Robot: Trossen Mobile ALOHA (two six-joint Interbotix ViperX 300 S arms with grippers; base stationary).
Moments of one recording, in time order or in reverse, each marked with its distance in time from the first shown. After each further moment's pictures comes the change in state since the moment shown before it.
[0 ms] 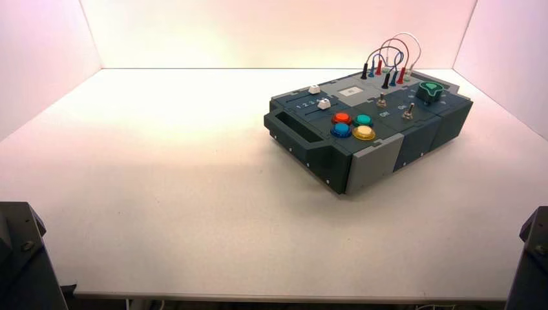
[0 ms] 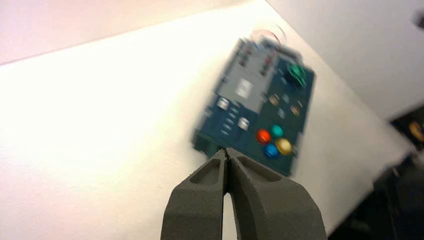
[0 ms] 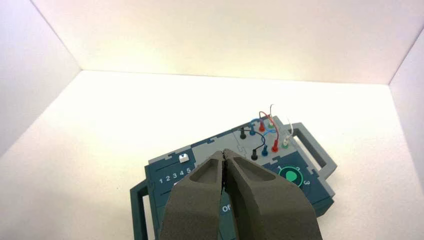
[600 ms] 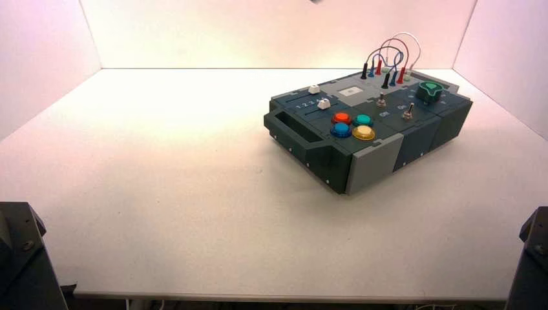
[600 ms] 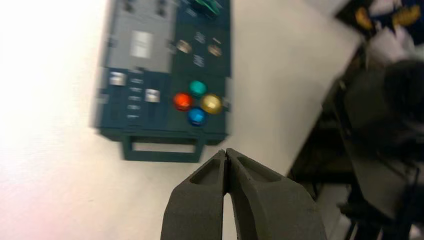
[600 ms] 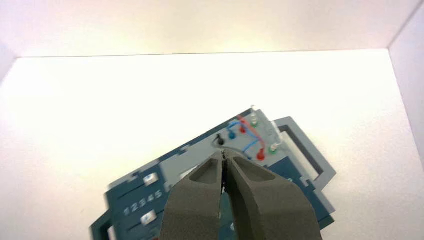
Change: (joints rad) left arm -0.365 0.413 -0.219 0.000 0.092 0.074; right arm -0.100 0.506 -0.215 0.008 -0.101 0.002
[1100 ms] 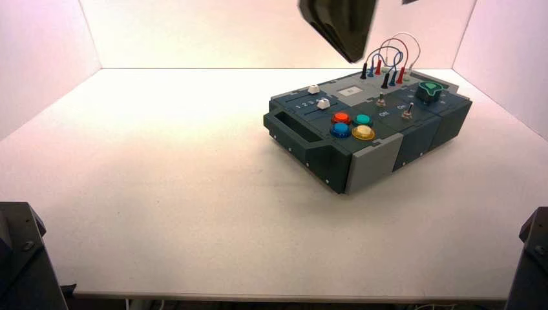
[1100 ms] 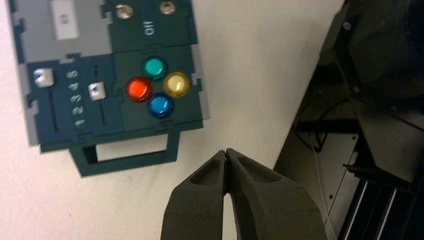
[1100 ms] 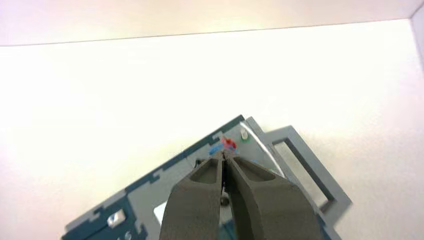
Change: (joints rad) left arm -0.072 0.239 -0.156 0.000 0.123 0.110; right arm -0.031 0.379 -0.215 0.003 -0.020 0.000
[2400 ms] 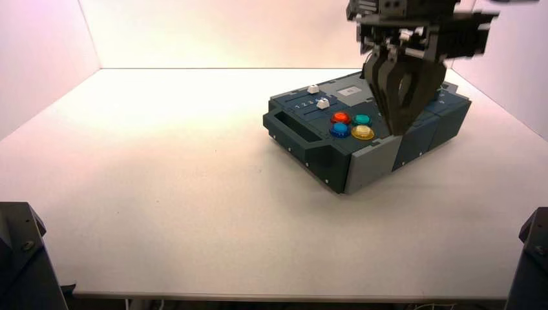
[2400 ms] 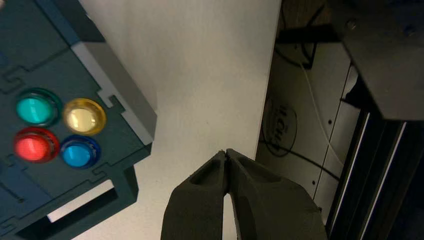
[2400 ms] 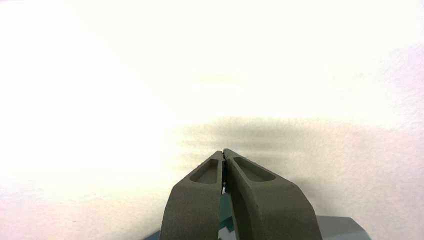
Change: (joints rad) left arm -0.095 0.391 -0.341 0.000 0.342 0.190; right arm -0.008 0.629 -0.577 0.006 0.242 -0.003
